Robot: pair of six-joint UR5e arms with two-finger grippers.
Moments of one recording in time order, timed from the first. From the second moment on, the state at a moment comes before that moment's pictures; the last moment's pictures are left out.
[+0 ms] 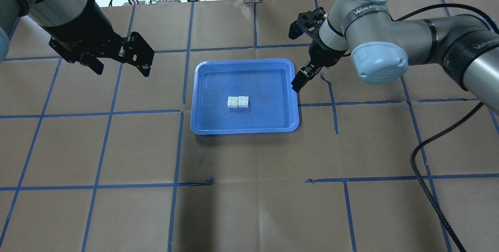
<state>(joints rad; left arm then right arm) -1.58 -1.47 -1.58 -1.61 1.57 0.09 1.61 -1.35 1.73 -1.91 -1.35 -0.66</state>
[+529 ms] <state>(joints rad) -1.58 -1.47 -1.58 -1.60 1.57 0.09 1.56 -1.48 1.59 -1.60 -1.48 -0.23</state>
